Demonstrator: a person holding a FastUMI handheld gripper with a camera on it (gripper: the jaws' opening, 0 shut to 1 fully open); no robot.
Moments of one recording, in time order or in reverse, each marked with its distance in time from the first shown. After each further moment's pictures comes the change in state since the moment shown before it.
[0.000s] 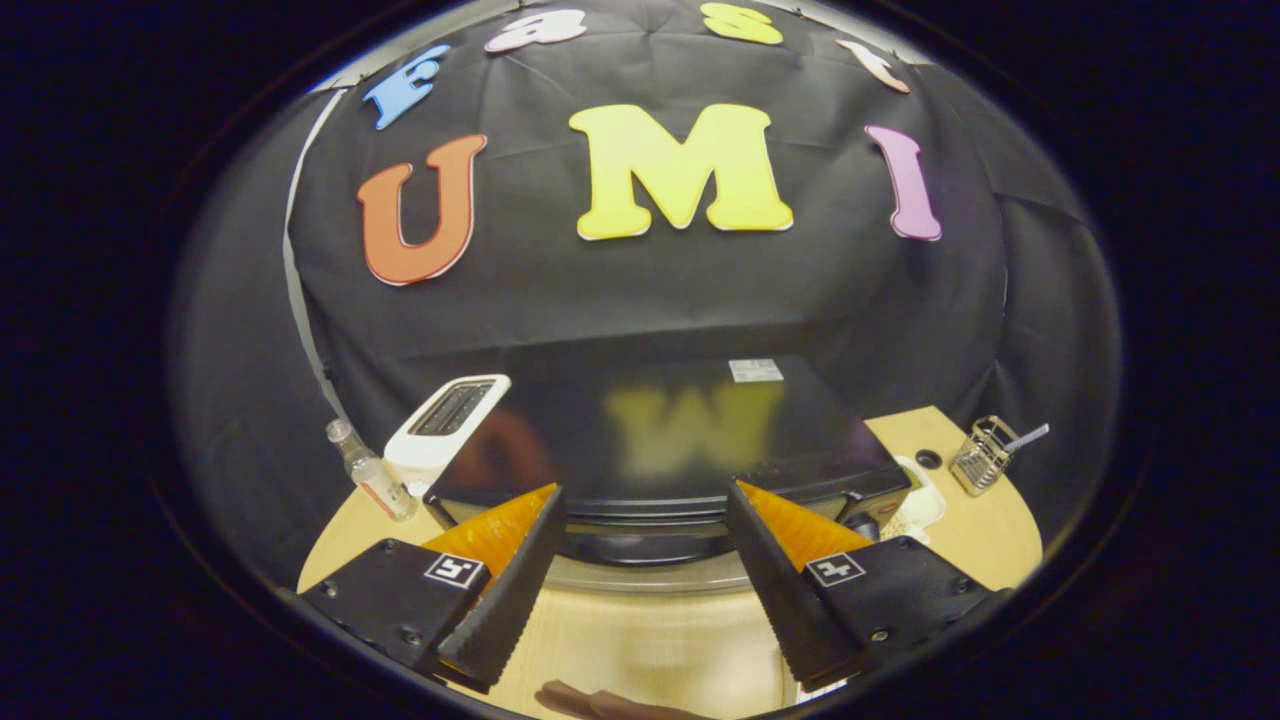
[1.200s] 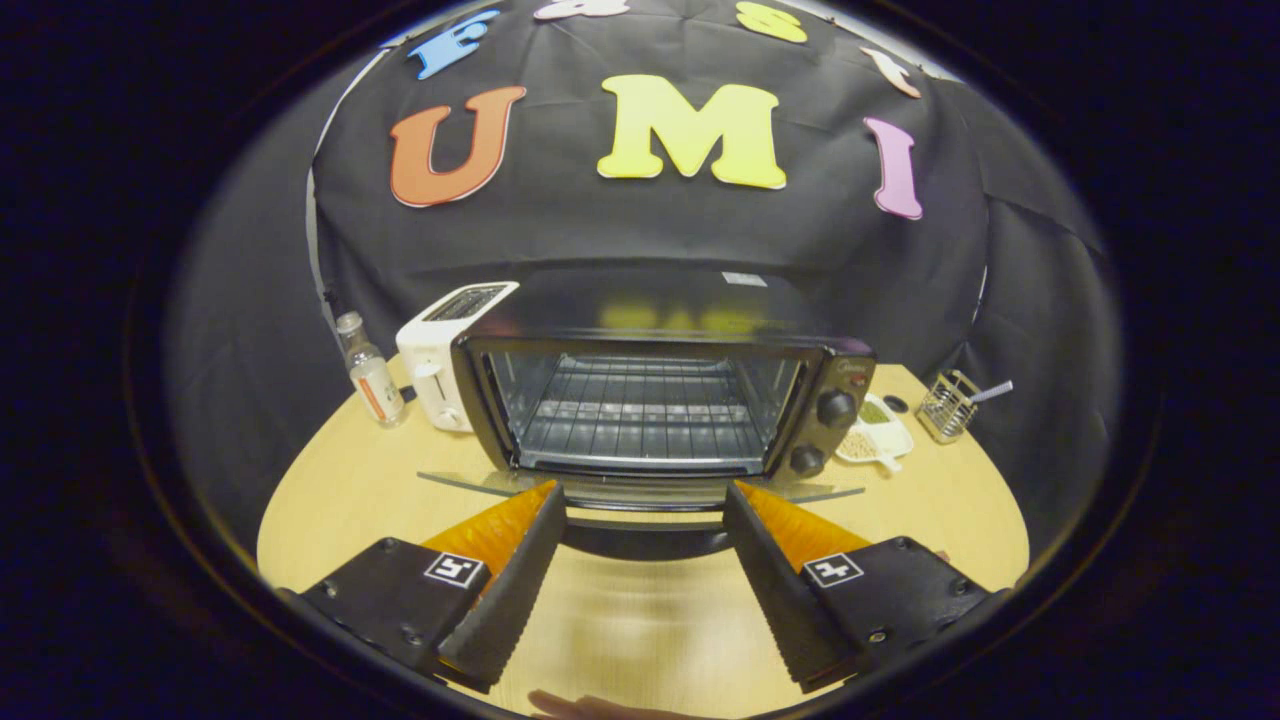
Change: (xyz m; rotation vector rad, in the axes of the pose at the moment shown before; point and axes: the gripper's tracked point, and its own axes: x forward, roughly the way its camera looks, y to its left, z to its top) arm 0.000 -0.003 -0.021 -0.066 0.092 -0.071
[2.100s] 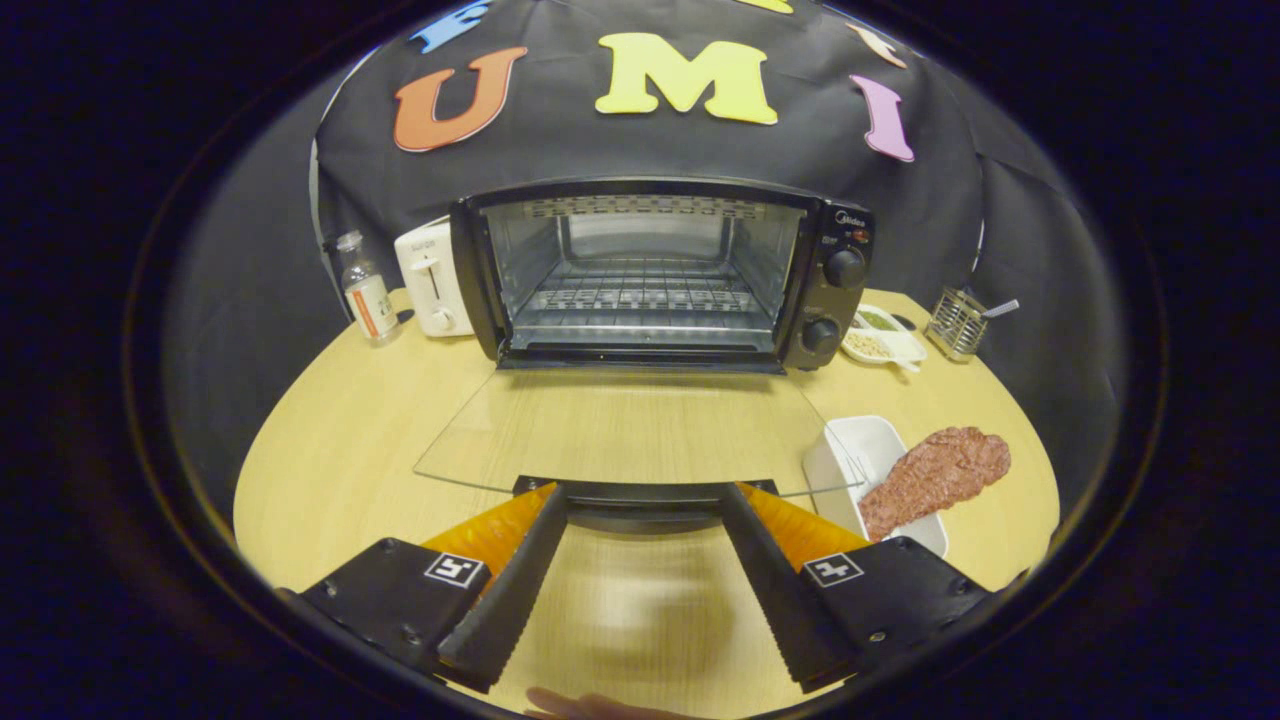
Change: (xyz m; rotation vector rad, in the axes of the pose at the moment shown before) arm 0.020 0.005 -0.069 -0.014 0.129 0.007
